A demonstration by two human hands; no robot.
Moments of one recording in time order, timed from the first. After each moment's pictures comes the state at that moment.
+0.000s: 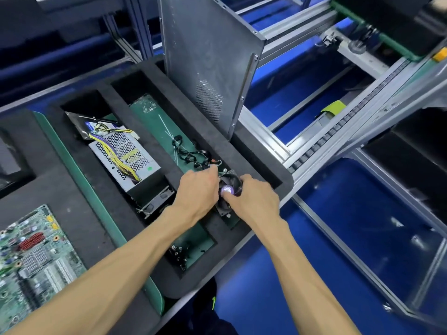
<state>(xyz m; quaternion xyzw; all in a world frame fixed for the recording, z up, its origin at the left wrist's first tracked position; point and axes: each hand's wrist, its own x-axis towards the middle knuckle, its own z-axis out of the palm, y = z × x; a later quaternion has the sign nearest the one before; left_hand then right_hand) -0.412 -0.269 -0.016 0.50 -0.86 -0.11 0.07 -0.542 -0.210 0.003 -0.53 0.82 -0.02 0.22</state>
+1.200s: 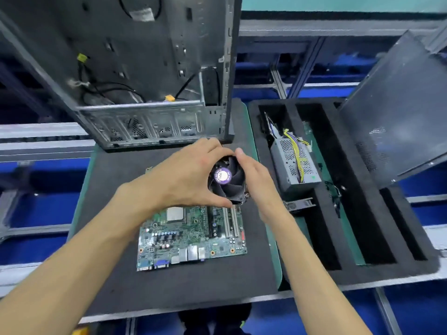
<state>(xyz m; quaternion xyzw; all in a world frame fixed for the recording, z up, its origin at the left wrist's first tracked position) -0.067 -0.160 0.129 0.57 -0.80 -0.16 0.12 -0.235 -0.212 0.066 -0.54 0.48 -0.30 0.62</state>
